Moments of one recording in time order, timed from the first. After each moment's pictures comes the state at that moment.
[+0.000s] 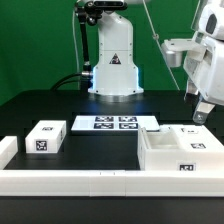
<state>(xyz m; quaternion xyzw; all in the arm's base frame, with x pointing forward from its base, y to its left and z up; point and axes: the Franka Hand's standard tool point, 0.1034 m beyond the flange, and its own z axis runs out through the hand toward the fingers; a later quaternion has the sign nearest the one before) 0.583 0.125 0.096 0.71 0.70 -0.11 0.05</state>
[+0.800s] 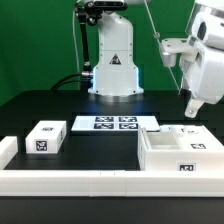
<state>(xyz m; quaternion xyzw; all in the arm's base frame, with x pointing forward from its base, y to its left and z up) 0.517 0.127 0.087 0.71 0.69 -0.14 0.03</state>
